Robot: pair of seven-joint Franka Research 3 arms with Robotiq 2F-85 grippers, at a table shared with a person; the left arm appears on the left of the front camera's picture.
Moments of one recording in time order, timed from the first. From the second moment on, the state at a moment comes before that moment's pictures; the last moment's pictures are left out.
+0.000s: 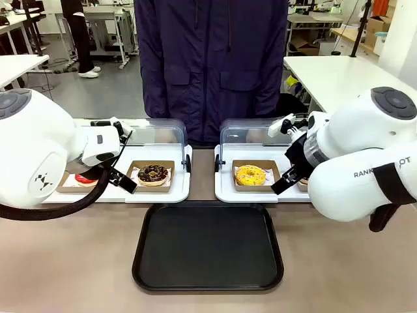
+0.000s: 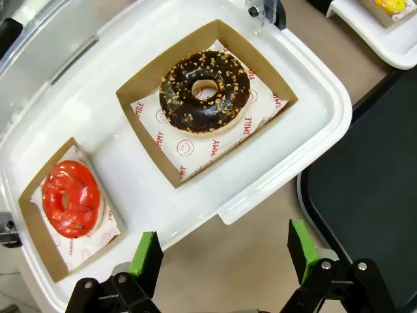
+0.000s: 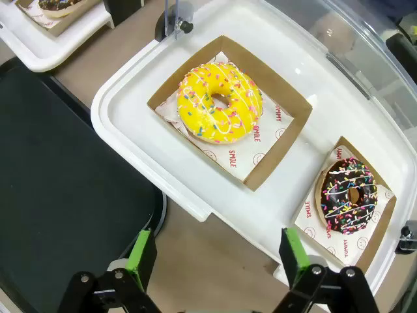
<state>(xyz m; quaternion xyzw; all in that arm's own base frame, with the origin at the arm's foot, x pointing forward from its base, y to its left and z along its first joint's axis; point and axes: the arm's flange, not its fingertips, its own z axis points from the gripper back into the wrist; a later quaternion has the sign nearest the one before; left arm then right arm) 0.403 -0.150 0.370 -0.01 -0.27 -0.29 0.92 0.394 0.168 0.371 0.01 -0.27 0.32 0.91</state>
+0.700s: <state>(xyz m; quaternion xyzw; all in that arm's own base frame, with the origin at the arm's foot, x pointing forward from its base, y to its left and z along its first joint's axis) 0.403 -0.150 0.370 -0.01 -0.27 -0.29 0.92 0.394 0.168 0.371 0.01 -0.27 0.32 0.91</state>
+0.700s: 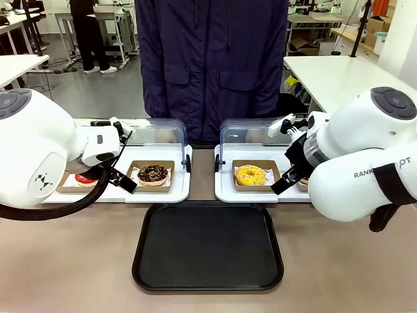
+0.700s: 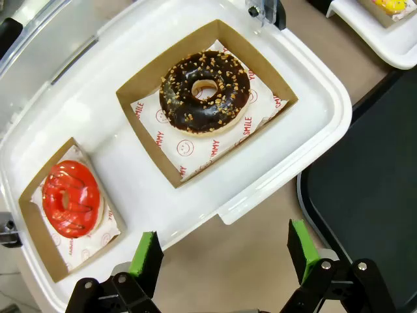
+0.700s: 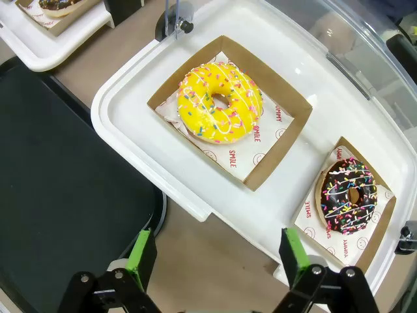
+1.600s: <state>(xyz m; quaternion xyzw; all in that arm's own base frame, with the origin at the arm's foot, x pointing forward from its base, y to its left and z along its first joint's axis) 0.430 -0.088 0.518 -0.13 -0.26 -0.34 0.90 0.427 0.090 0.499 0.13 -0.28 0.30 0.90</state>
